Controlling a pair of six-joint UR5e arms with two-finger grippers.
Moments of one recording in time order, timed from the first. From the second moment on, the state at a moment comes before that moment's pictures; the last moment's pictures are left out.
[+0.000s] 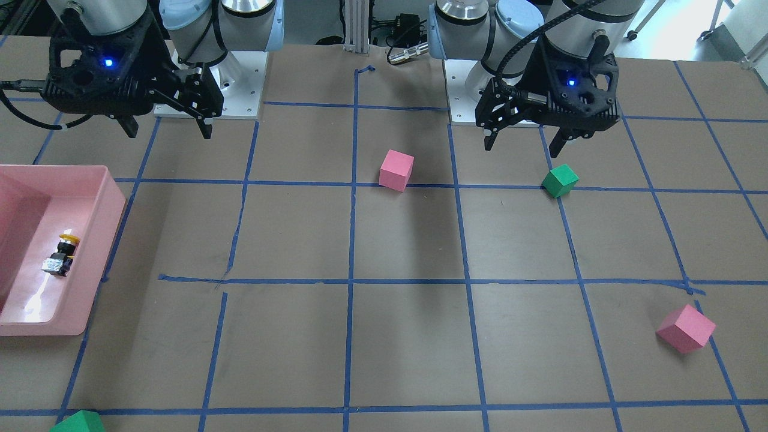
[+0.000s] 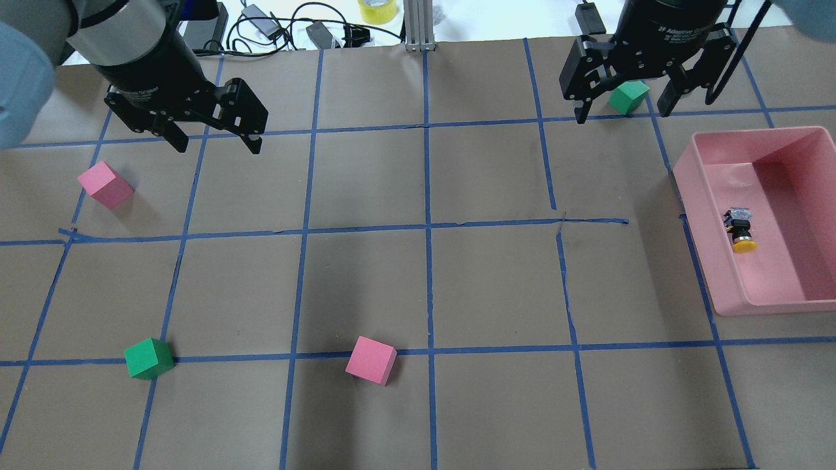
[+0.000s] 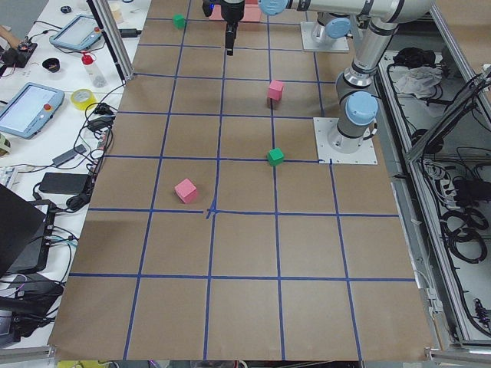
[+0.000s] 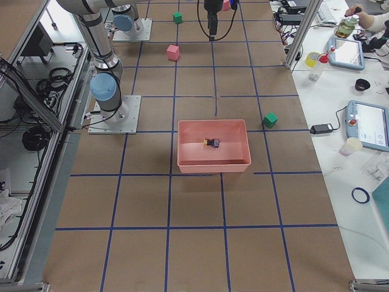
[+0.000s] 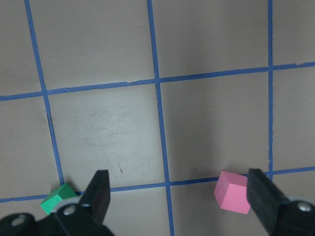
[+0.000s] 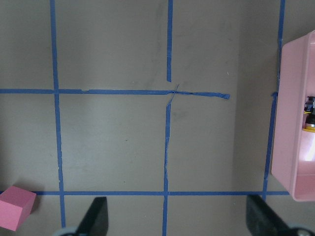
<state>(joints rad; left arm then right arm) -1.58 -1.55 -1.53 -1.58 1.55 0.08 1.61 -1.53 1.39 -1.43 -1.60 0.02</state>
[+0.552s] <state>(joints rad) -1.58 -1.55 -1.53 -1.58 1.55 0.08 1.61 -1.53 1.39 -1.43 -1.60 0.02</state>
